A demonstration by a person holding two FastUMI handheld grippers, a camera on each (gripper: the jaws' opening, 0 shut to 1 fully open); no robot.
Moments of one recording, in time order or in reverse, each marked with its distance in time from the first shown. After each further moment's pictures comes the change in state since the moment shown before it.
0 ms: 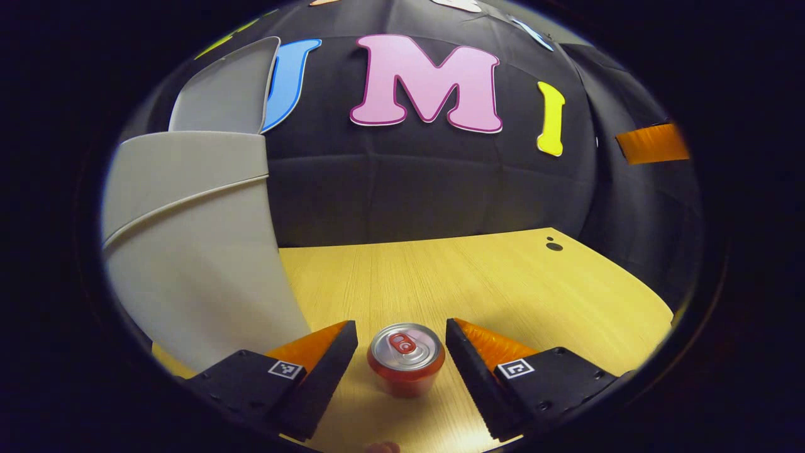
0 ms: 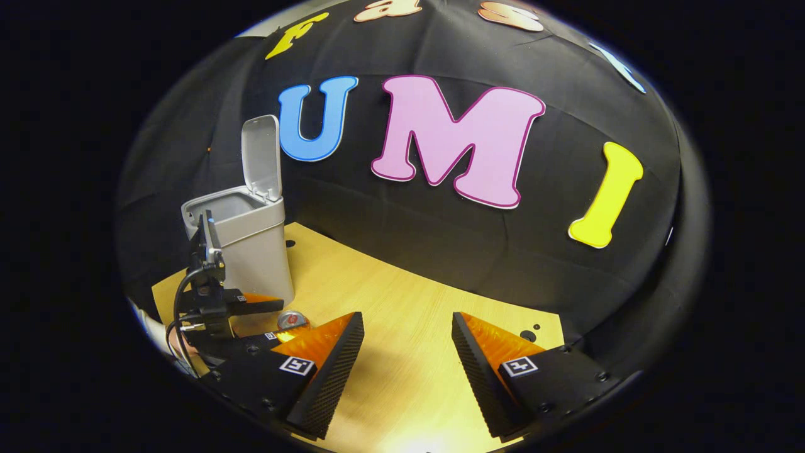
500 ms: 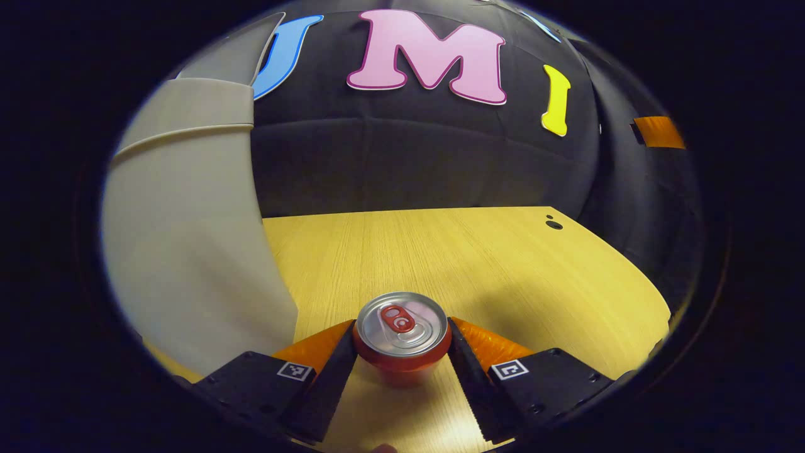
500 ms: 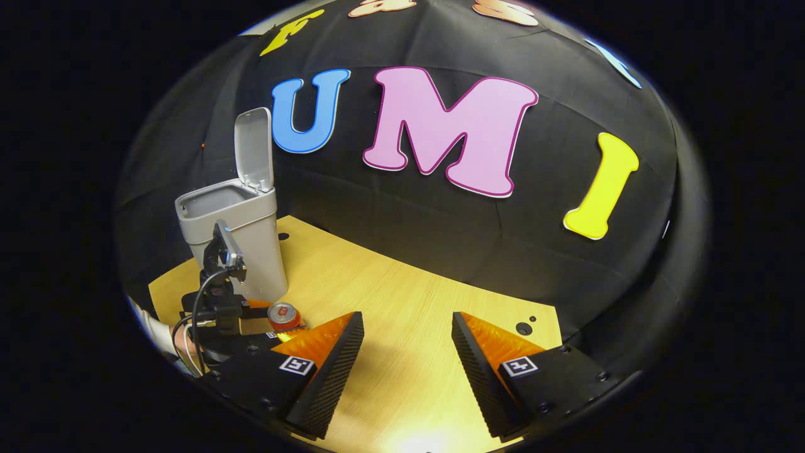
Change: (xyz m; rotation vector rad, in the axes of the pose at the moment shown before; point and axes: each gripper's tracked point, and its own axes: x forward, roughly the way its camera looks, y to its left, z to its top) left arm 0.003 -0.006 -0.026 -0.022 0.113 -0.034; right arm 0.000 -0.008 -0.010 0.024 0.026 -0.026
